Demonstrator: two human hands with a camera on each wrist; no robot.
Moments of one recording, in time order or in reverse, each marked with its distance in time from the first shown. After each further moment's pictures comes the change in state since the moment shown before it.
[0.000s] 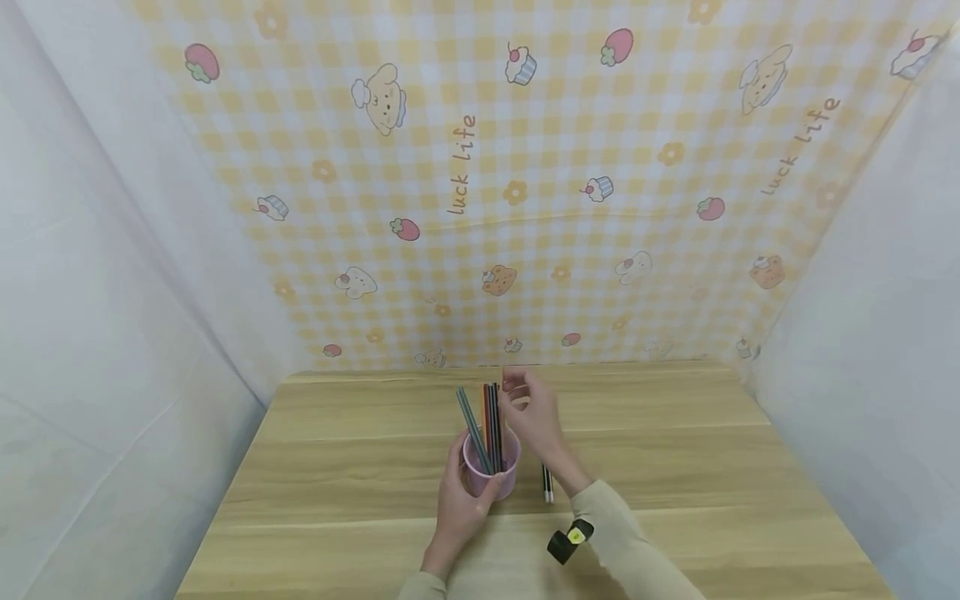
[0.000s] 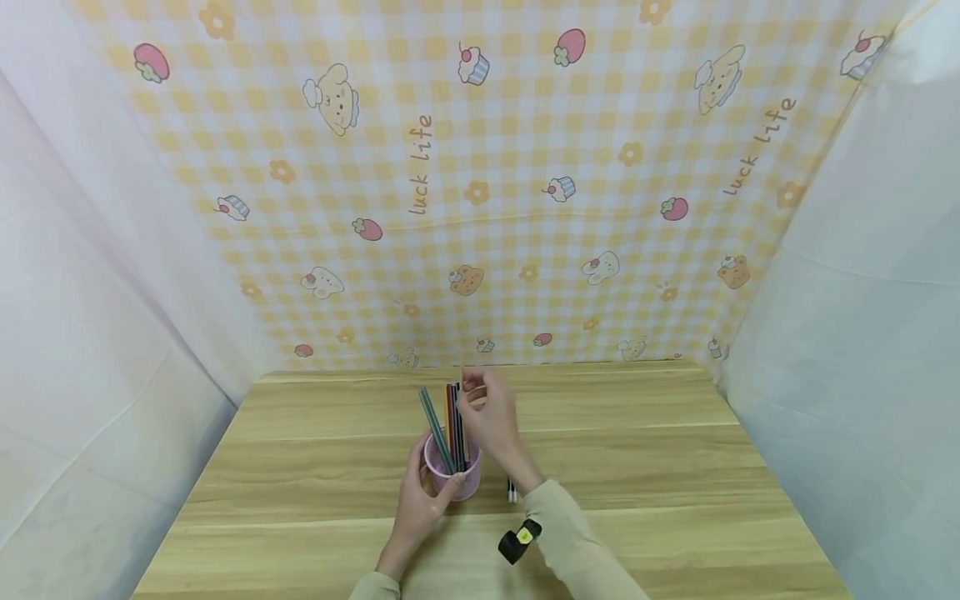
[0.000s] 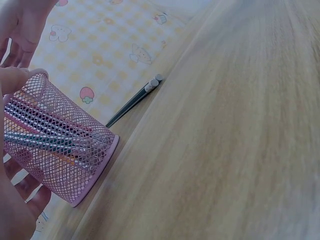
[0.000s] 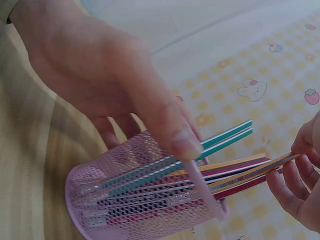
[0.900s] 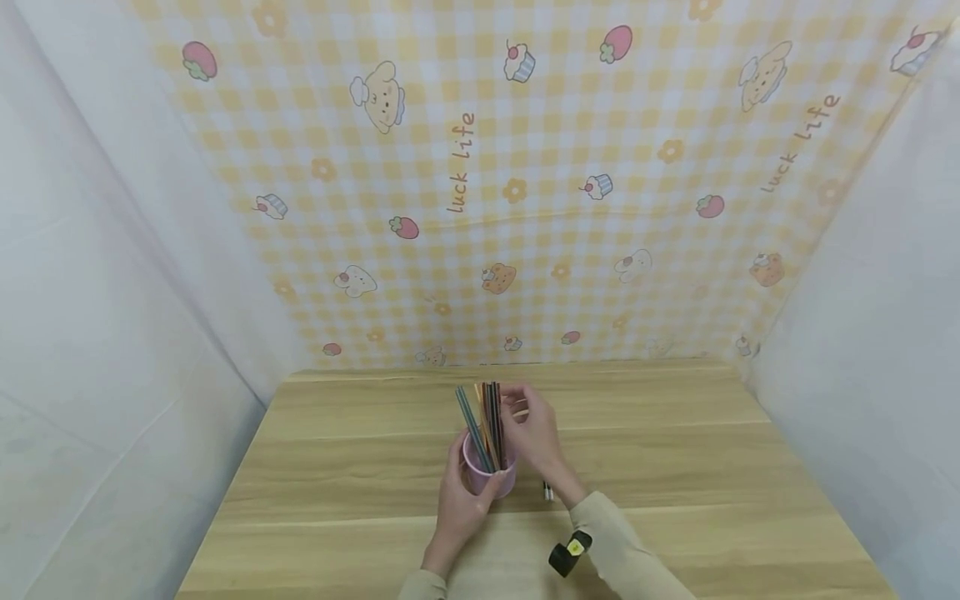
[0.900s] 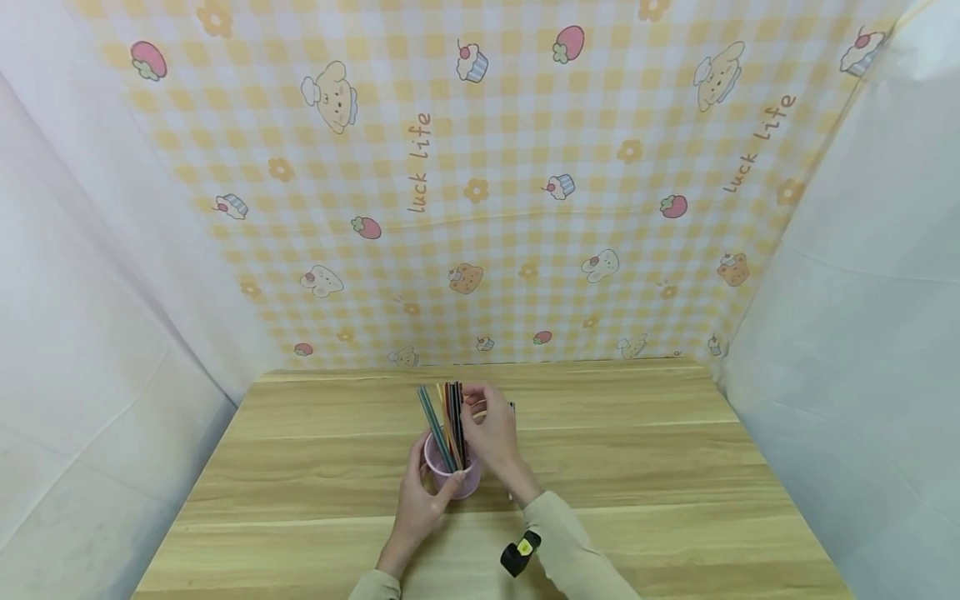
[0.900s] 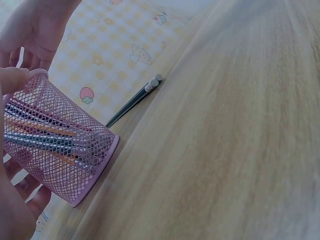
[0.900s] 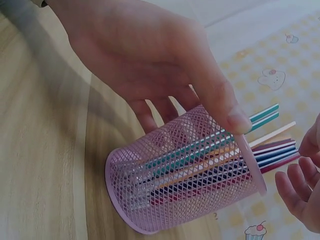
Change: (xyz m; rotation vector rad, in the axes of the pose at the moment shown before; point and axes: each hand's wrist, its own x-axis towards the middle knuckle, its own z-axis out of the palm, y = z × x) left_hand 0.000 0.000 0.001 0.026 0.003 -0.015; right_hand -0.020 0.020 0.007 -0.085 0.001 0.011
